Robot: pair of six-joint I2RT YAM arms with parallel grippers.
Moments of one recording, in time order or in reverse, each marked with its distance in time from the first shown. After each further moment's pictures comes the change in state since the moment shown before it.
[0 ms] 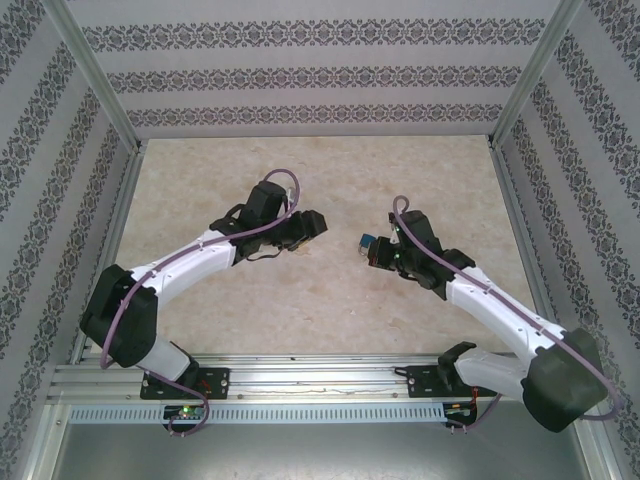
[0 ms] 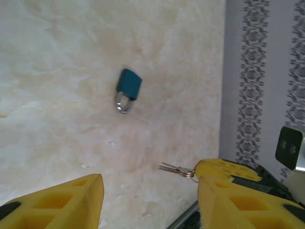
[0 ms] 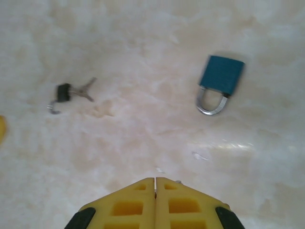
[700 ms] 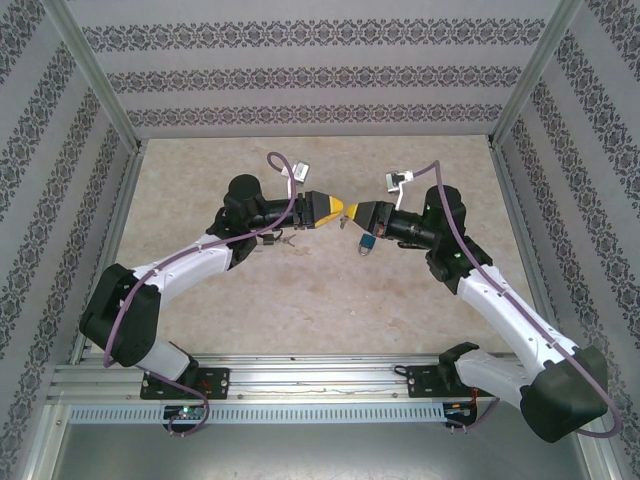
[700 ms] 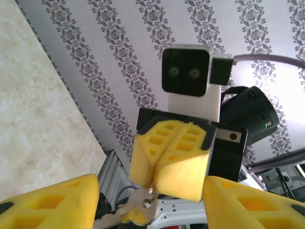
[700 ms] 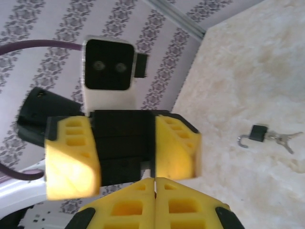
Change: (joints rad) left arm 0.041 0.004 -0.078 0.779 0.473 -0.188; right arm -0.097 -0.037 0.083 0.467 -0.563 0.216
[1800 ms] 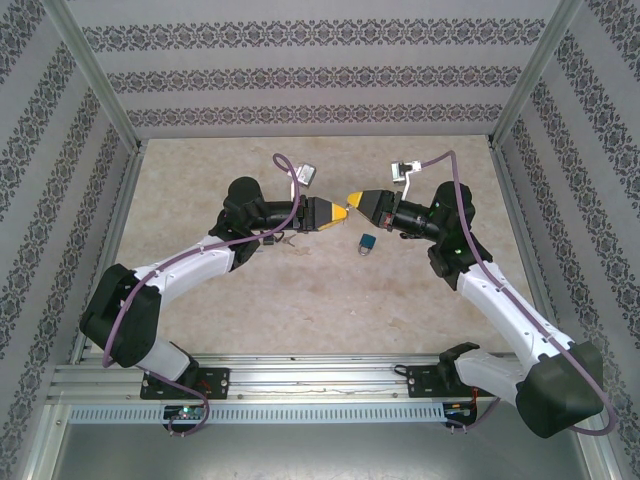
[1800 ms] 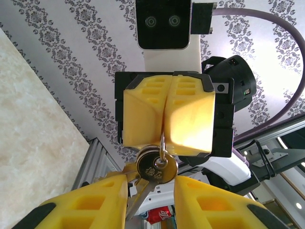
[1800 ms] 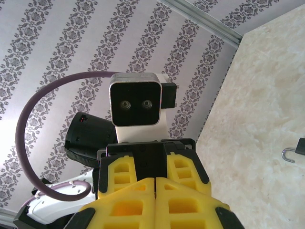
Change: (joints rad) left arm -0.028 0.000 0.000 0.089 0.073 -0.037; right arm -0.042 0.027 -0.003 0.200 -0.093 0.185
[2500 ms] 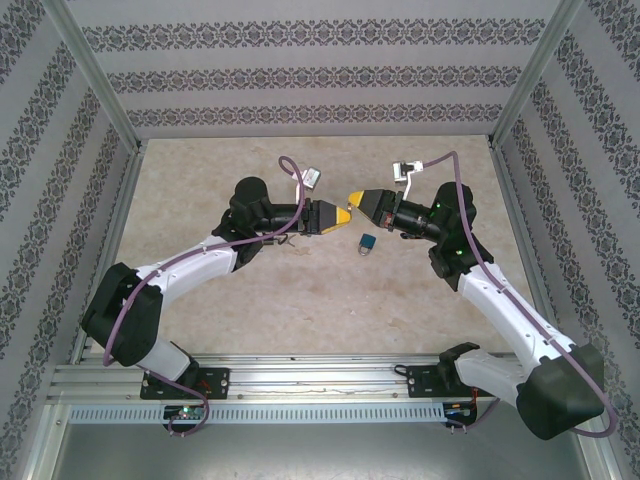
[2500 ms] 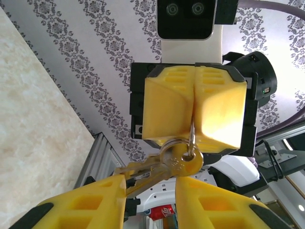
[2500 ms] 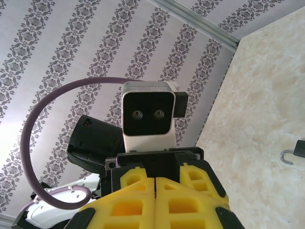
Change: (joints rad) left arm -0.021 0.010 0.012 -0.076 -0.019 0.042; right arm 0.000 -0.012 -0.001 -0.009 0.021 0.004
